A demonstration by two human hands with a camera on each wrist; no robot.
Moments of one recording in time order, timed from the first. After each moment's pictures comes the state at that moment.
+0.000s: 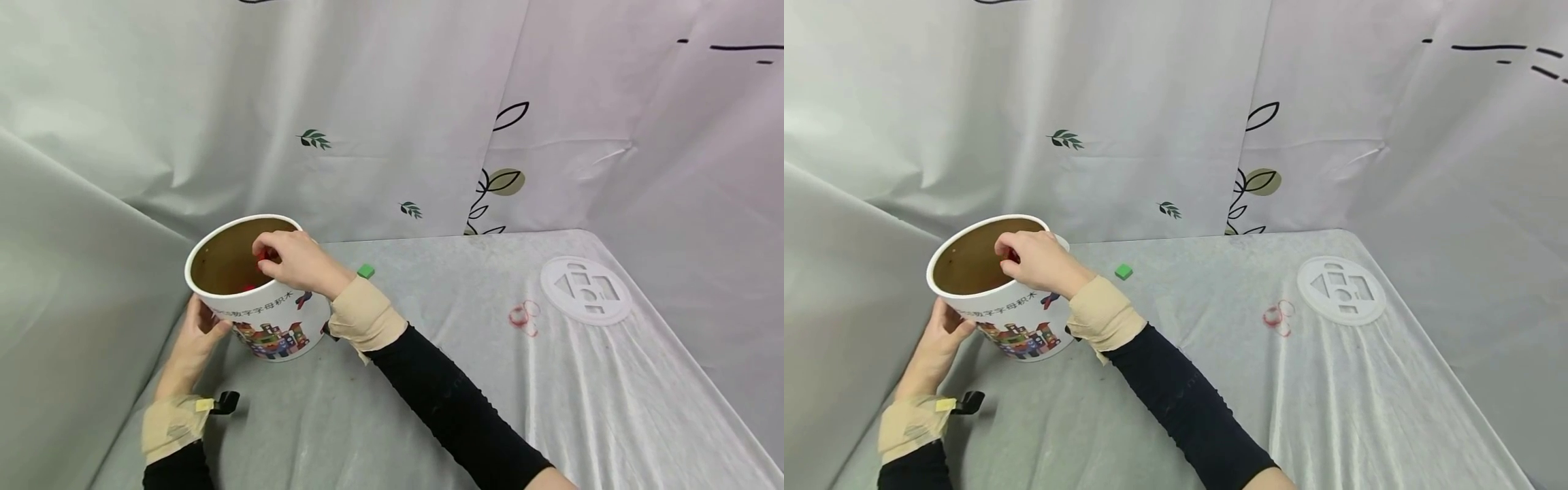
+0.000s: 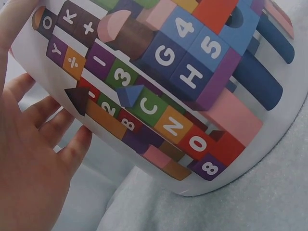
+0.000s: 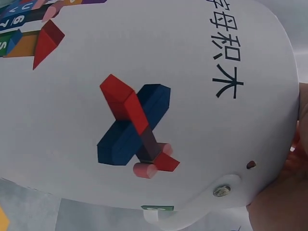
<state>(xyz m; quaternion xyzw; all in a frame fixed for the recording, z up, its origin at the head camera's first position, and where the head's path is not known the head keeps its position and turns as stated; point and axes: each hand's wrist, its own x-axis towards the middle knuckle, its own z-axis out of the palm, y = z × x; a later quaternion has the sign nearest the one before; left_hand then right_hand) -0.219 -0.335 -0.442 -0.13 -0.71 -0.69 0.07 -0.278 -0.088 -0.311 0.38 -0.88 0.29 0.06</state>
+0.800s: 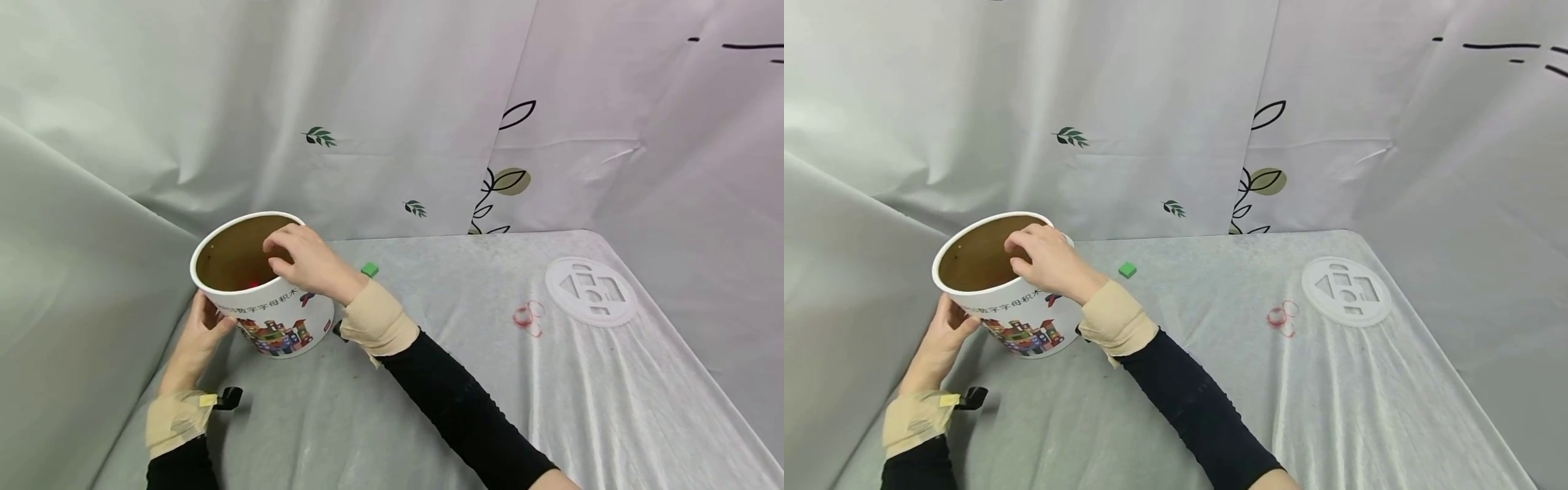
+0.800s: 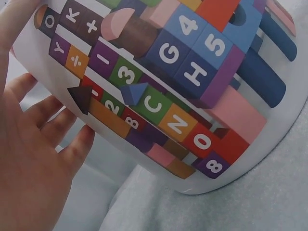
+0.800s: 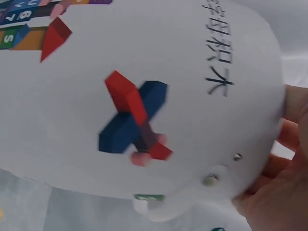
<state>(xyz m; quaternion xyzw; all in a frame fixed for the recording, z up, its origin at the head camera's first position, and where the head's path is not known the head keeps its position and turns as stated) -0.216 -0.336 -0.437 -0.11 -0.75 -0.65 0.06 -0.269 -0.077 -0.313 0.37 -0.88 0.29 0.10</state>
